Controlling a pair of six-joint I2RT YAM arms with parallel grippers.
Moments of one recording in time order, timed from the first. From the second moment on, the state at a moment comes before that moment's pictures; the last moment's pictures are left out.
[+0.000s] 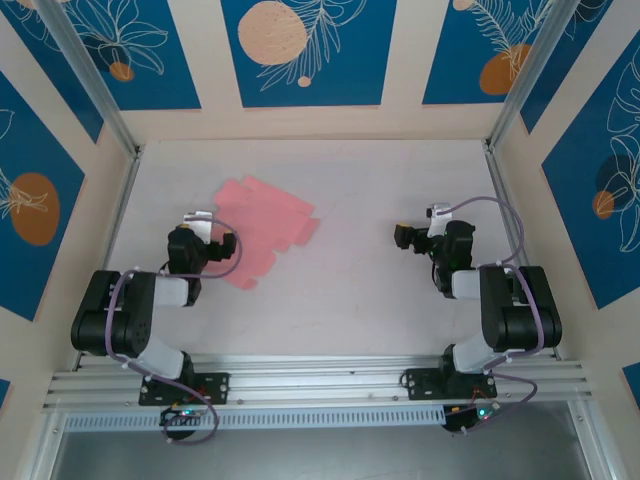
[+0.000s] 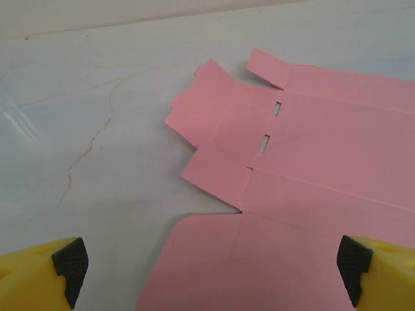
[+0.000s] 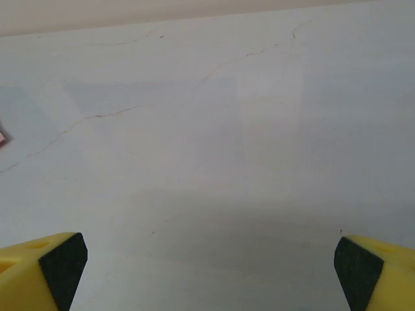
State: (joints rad) left arm -0.06 1.53 0.39 0.76 0.03 0.08; right arm -0.02 1.52 0.40 0.71 -0.25 0.07
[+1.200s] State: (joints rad) left arm -0.06 1.53 0.39 0.76 0.03 0.08; right arm -0.02 1.52 0.40 0.71 -0.25 0.07
